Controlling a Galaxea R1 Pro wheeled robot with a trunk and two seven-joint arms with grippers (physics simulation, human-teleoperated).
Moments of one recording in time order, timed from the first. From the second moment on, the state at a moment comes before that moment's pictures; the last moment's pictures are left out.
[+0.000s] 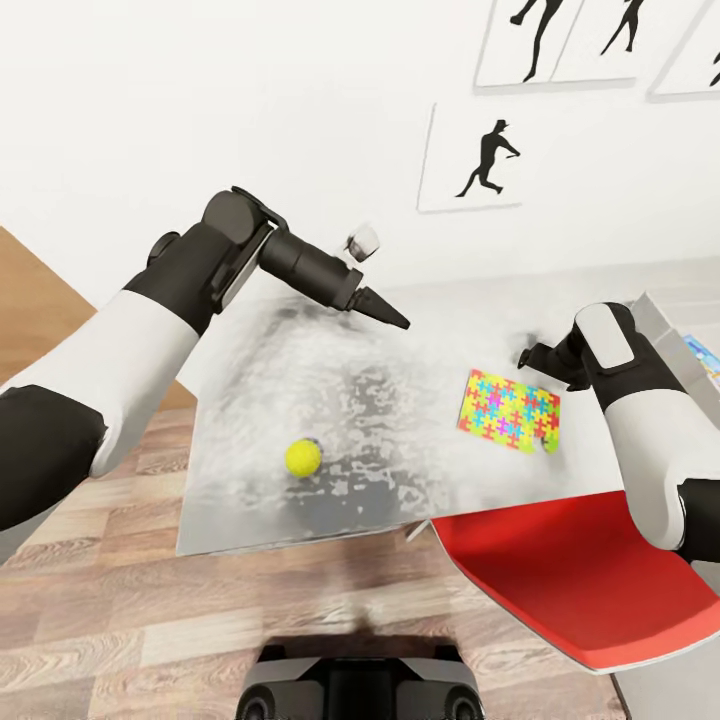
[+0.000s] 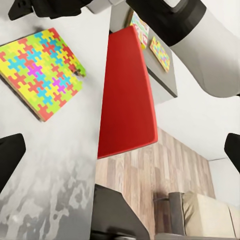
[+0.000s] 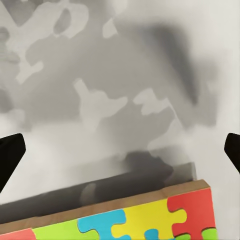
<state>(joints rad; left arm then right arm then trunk) -1.66 -0.02 -0.55 -0.74 0.02 1.04 -1.57 -1.36 -0.22 0.00 -0.66 -0.90 0.97 -0.78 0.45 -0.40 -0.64</state>
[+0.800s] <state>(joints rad) -1.66 -0.02 -0.55 -0.74 0.02 1.04 -1.57 -1.36 -0.27 0.00 -0.65 -0.90 0.97 -0.78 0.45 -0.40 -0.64</state>
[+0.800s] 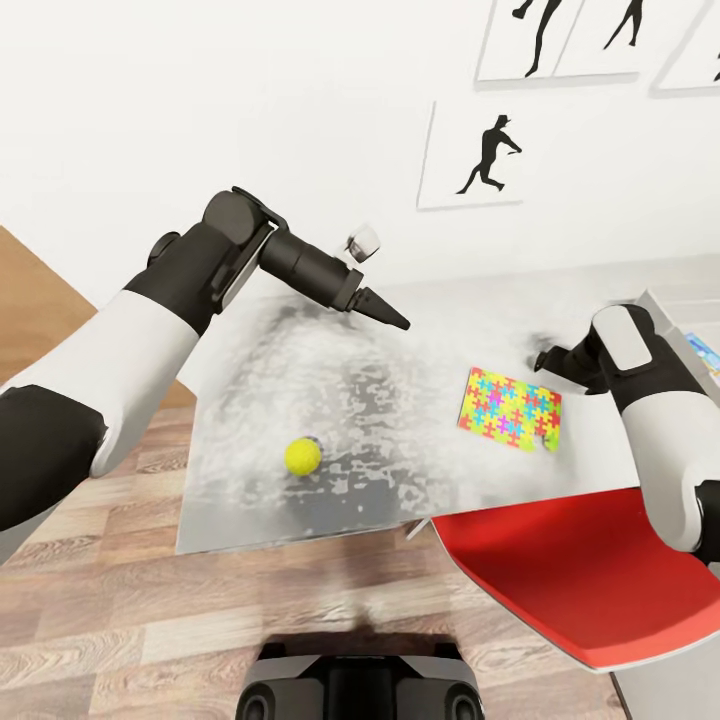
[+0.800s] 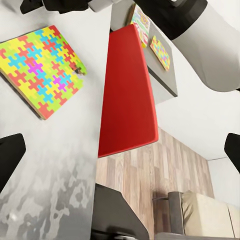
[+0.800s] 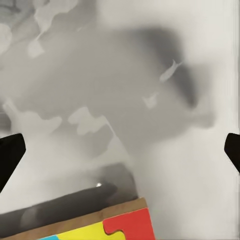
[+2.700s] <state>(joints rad) -1.66 -0.01 -0.56 -0.74 -0.02 1.04 -1.57 -1.36 -0.27 0.00 -0.63 -0.90 0.97 -0.78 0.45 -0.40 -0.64</state>
